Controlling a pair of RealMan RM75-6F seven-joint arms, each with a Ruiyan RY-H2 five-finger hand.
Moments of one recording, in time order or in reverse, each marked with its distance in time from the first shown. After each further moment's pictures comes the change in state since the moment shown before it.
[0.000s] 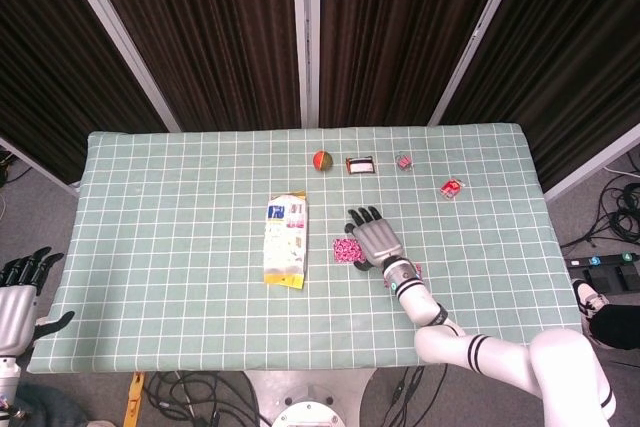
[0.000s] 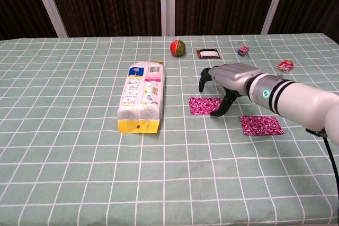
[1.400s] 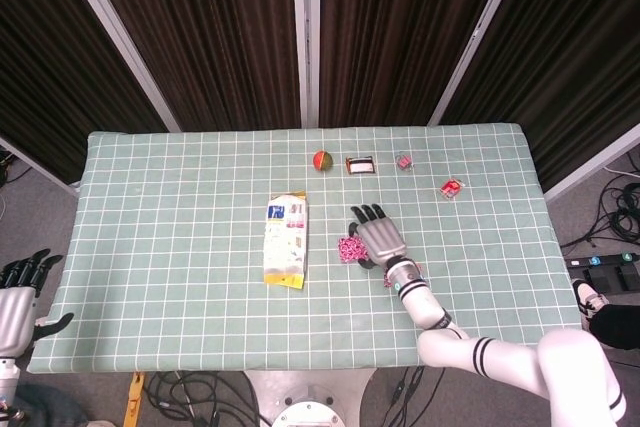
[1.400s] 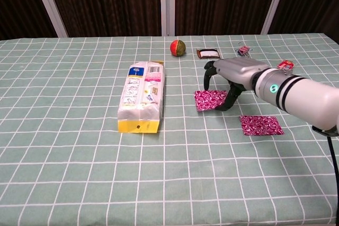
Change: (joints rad) left arm 0.002 -0.006 0.001 0.016 0.003 -0.004 -0.012; right arm -0.025 0.065 -0.001 -0.110 0.010 0.084 0.041
